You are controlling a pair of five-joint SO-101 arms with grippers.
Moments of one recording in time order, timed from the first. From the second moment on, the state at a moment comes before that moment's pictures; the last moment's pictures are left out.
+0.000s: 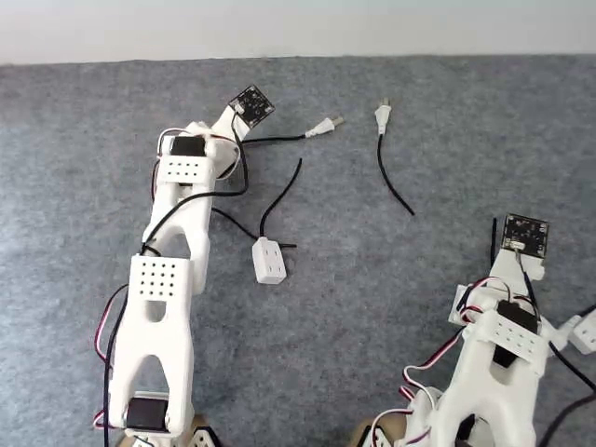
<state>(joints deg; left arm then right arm) -1.0 75.7 -66.4 63.6 -38.5 28.7 -35.3 68.5 40.0 12.0</state>
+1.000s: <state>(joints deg) -5.9 65.5 -93.4 99.2 -32.2 28.7 -35.3 68.5 40.0 12.1</state>
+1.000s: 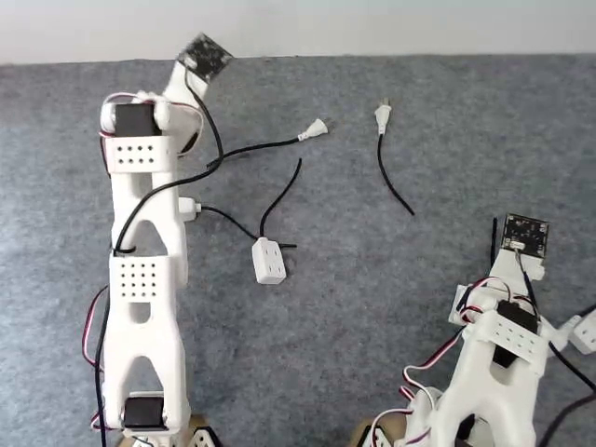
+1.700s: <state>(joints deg) -5.1 82.3 -93.4 85.4 -28.1 28.7 -35.3 68.5 40.0 12.1</state>
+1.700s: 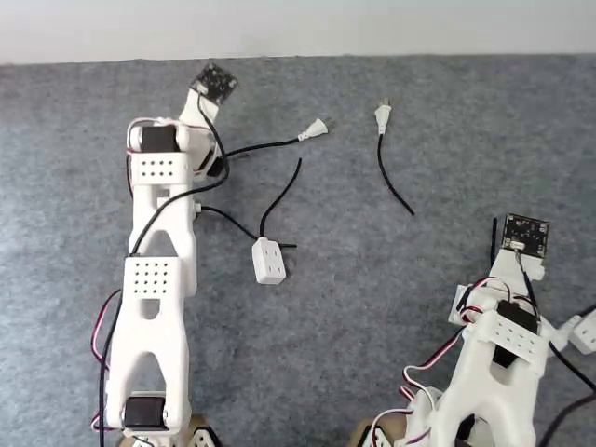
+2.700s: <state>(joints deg) -2.3 87.0 -95.3 88.8 -32.0 28.7 -35.3 68.5 40.0 12.1</state>
